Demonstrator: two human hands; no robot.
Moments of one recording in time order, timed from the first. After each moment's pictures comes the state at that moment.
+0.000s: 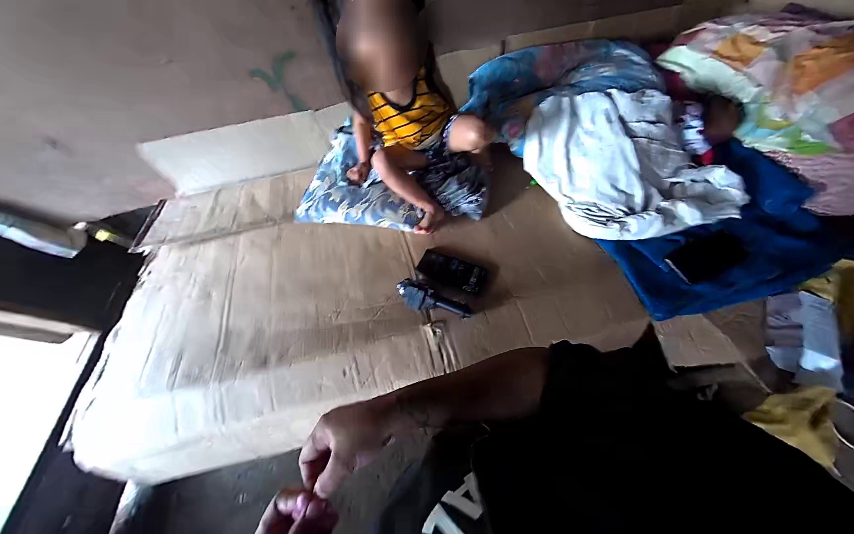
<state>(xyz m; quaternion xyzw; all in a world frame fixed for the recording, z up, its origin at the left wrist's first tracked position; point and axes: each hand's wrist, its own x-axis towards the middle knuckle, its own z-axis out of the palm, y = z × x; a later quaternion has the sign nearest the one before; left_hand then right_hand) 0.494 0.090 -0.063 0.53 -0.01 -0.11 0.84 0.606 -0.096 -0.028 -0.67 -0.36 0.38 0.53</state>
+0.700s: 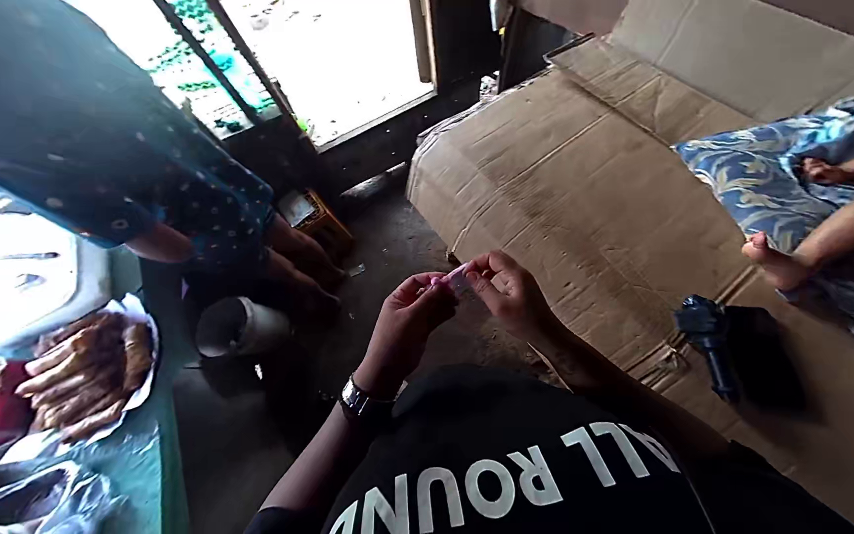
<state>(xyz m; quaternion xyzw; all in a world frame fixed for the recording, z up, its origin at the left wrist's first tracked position) 0.417 0.160 -0.017 0.46 0.27 0.17 0.83 0.559 0.041 -0.034 -0.74 -0.41 0.16 0.51</state>
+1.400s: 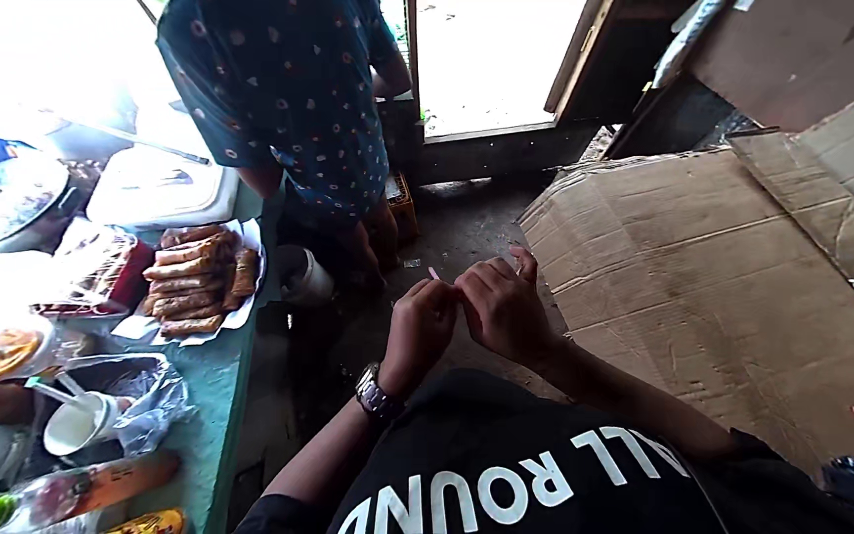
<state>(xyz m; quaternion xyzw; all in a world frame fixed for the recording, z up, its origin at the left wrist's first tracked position) 0.279 0.308 -0.038 0.80 0.32 0.37 0.36 0.429 0.247 -0.021 -0.62 -0.72 -0.14 0.28</state>
